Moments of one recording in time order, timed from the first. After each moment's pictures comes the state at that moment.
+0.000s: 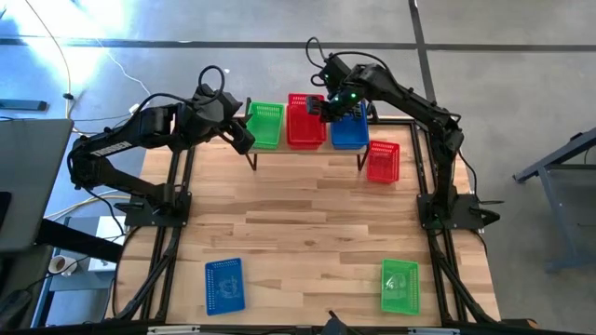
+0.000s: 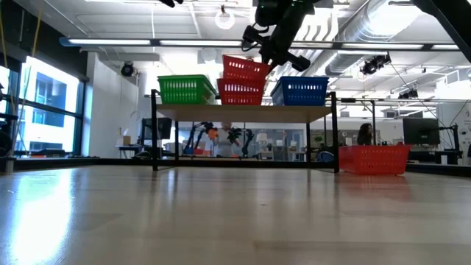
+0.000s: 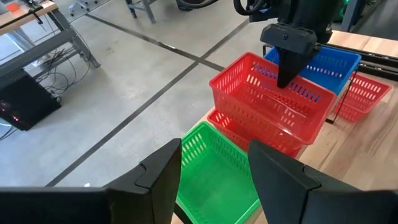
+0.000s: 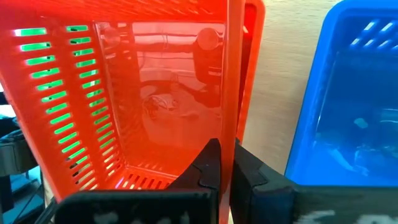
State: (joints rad) left arm 0.28 1.23 1.56 -0.93 -0.64 -0.13; right arm -0.57 1.94 2.07 -1.21 -0.21 0.89
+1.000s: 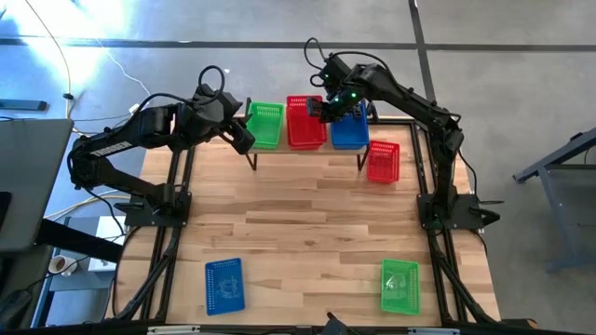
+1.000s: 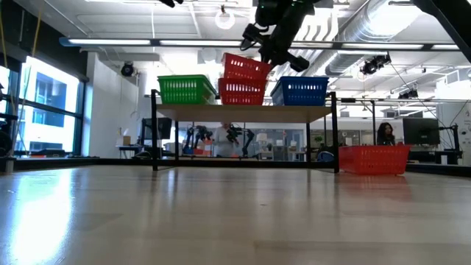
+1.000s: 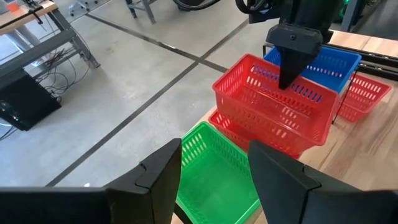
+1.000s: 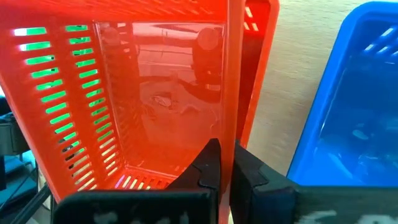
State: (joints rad) left arm 0.28 1.23 1.56 -0.93 -0.64 -0.13; right arm -0.57 1.94 2.07 -1.21 -0.24 0.81
